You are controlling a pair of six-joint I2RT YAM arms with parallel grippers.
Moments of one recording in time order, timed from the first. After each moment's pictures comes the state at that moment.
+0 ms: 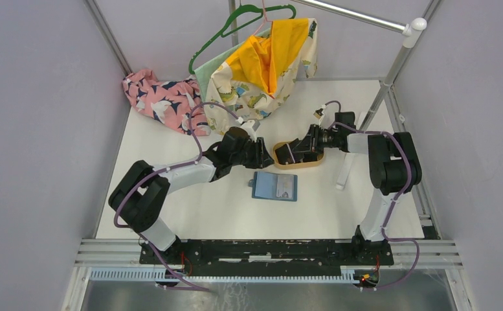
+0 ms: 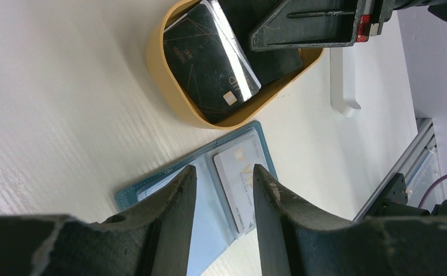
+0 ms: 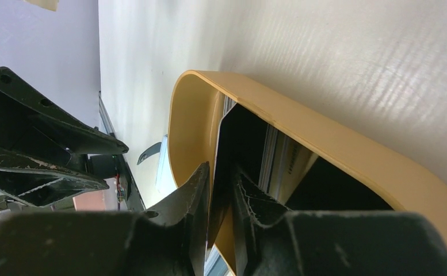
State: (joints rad) left arm -0.70 1.62 0.88 0.17 0.21 -0.59; right arm 0.09 1.93 0.99 0.07 -0.96 0.38
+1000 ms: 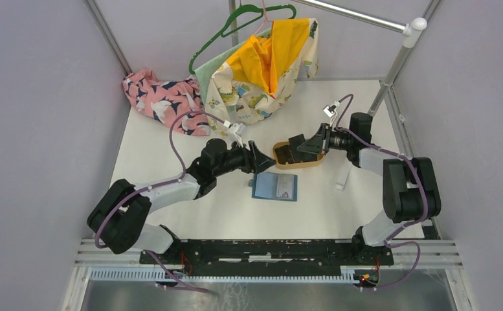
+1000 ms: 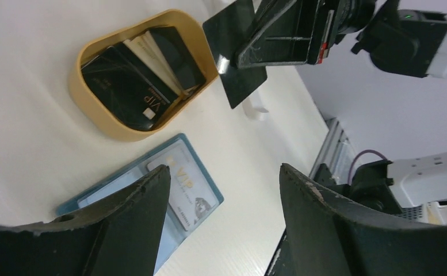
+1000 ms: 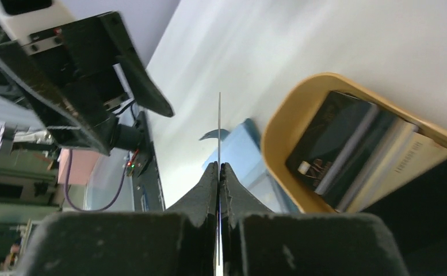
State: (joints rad) left arm -0.68 1.40 0.64 0.50 0.33 -0.65; right arm 0.04 1.64 0.78 0.36 -1.16 0.41
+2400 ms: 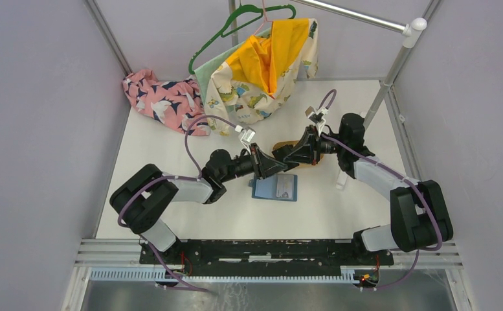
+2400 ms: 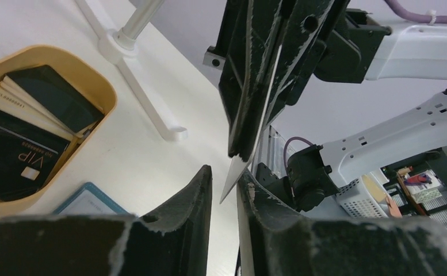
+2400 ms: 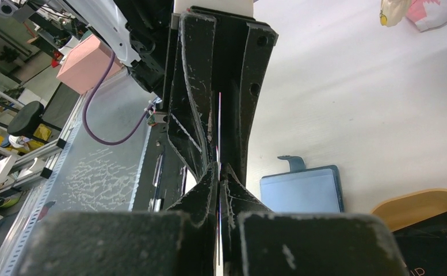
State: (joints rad) left arm -0.76 1.61 0.56 1.15 0.48 -0.79; right arm 0.24 1.41 0.71 0.54 -1.35 0.33
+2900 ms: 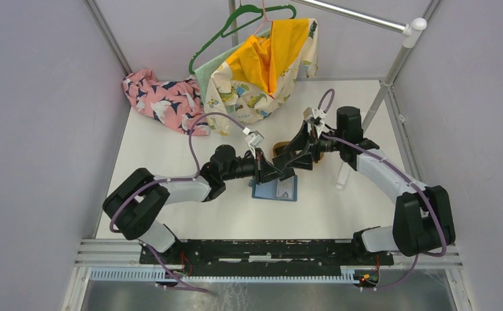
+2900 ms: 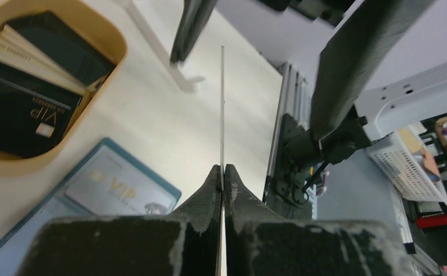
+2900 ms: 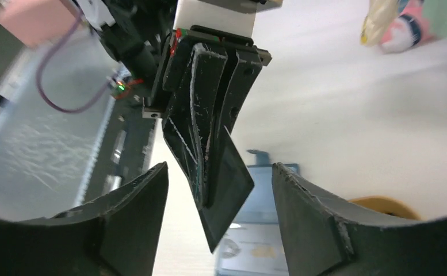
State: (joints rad) left arm -0.76 1.57 0.60 0.91 0.58 -0.64; right arm 0.25 1.38 0.81 0.16 -1.35 -0.04
